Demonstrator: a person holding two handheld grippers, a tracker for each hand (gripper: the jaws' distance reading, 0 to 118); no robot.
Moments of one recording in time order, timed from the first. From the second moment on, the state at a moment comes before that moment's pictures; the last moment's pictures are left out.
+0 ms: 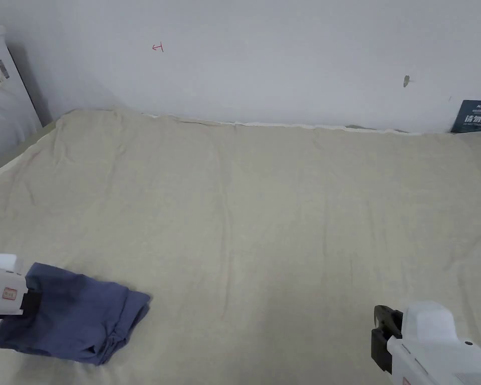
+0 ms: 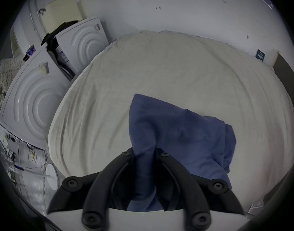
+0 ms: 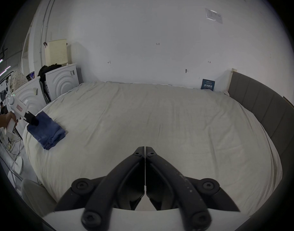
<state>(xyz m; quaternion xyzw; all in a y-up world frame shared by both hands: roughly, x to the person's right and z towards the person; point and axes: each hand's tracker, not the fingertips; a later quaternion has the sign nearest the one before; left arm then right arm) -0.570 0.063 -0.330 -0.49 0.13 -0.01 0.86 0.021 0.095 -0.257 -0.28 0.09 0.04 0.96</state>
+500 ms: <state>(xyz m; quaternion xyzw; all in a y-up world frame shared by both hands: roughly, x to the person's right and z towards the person) -0.485 0.163 -0.298 -0.33 0.13 0.00 0.94 0.044 0.152 -0.232 -0.20 0.05 0.03 0.98</state>
